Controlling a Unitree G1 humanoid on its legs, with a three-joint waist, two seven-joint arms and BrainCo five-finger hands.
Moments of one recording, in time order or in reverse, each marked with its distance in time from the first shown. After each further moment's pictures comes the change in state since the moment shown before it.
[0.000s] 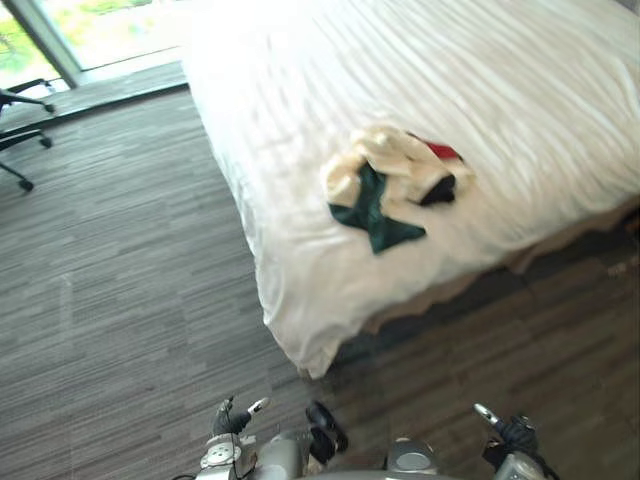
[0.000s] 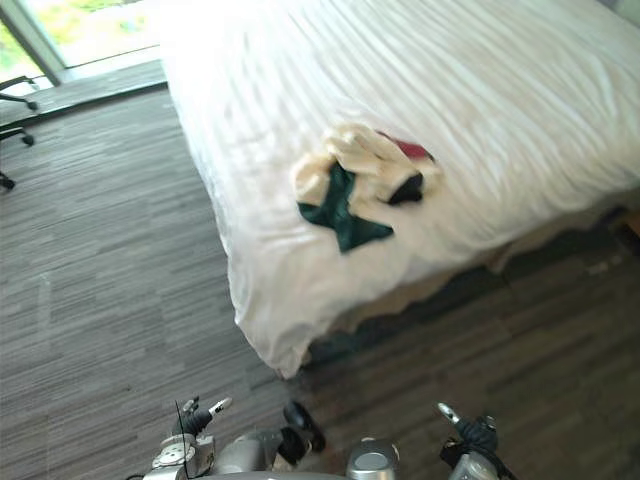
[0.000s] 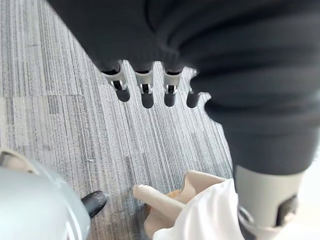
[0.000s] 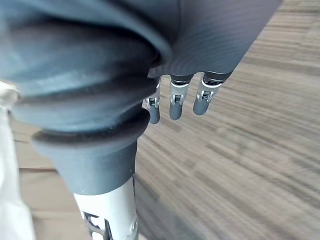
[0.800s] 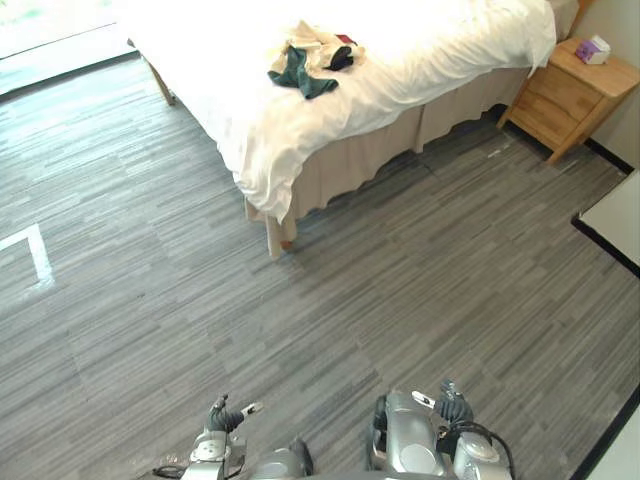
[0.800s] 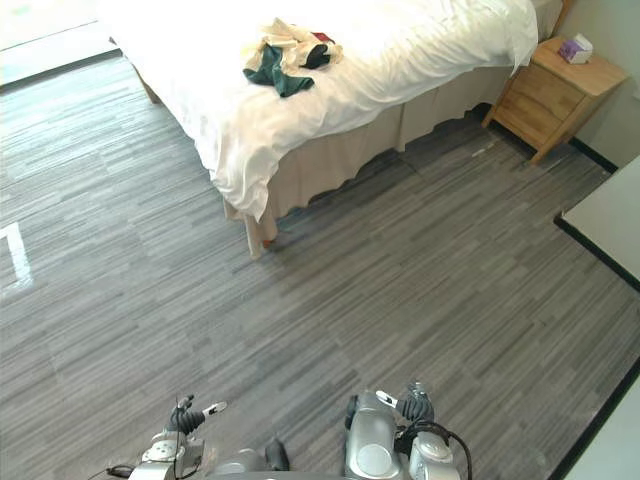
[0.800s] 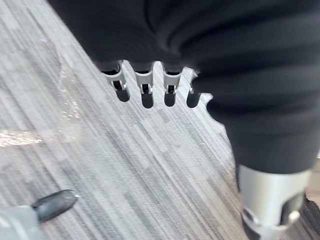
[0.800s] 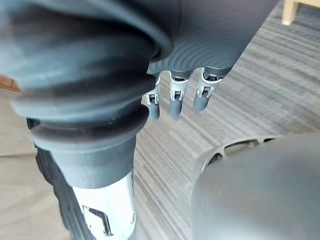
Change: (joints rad) left arm -0.101 0.088 -0.084 -0.009 0.052 -0.020 -0.067; right arm -0.074 0.008 0.504 0.323 -0.079 -0.031 0.259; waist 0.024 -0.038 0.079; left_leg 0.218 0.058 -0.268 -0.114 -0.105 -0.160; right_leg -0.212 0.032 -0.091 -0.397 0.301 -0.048
